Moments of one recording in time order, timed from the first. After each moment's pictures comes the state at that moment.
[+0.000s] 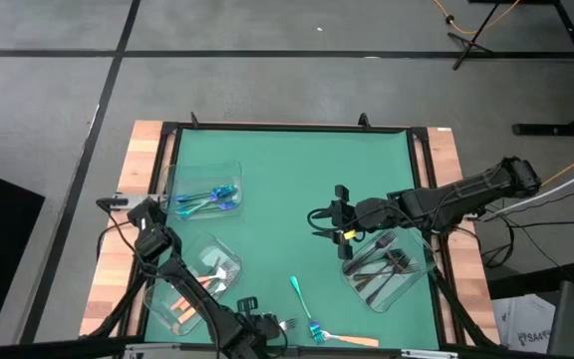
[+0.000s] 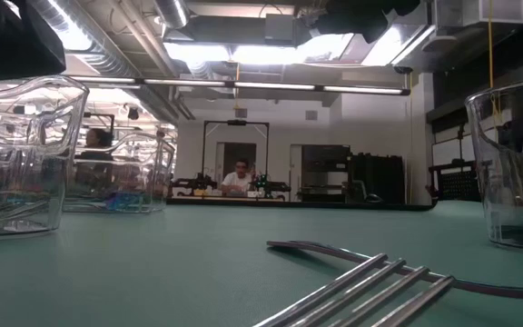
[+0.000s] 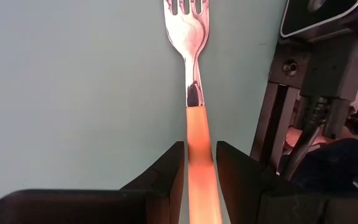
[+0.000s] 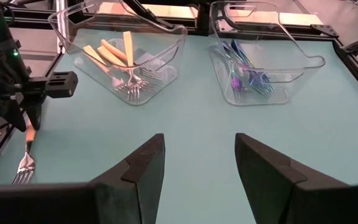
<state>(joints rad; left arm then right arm) -0.76 2.32 1.87 -0.88 -0.19 -1.01 0.27 1.30 0.96 -0.16 0.22 0.08</state>
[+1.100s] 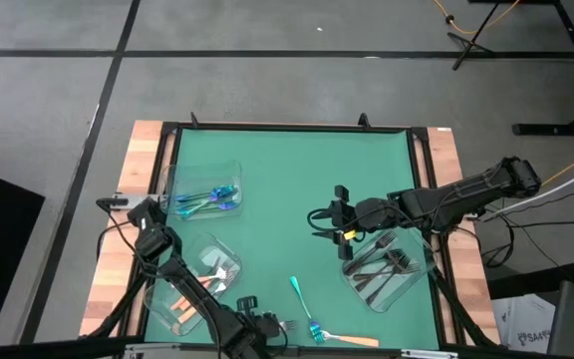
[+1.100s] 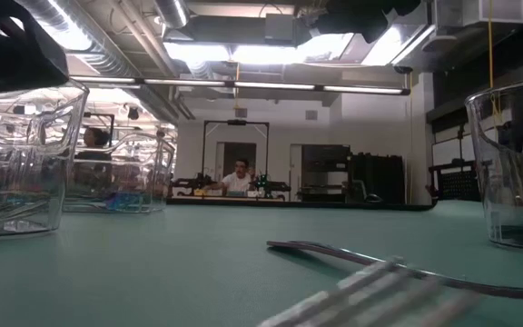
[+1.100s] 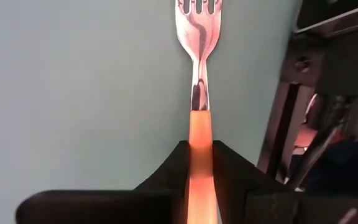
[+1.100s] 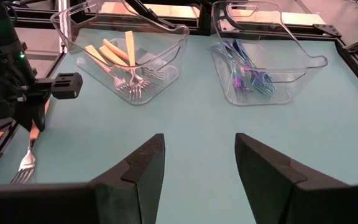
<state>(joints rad) -0.76 2.32 1.85 -0.87 -0.19 -1.00 0.27 1.30 0.96 -0.16 0.21 0.08</state>
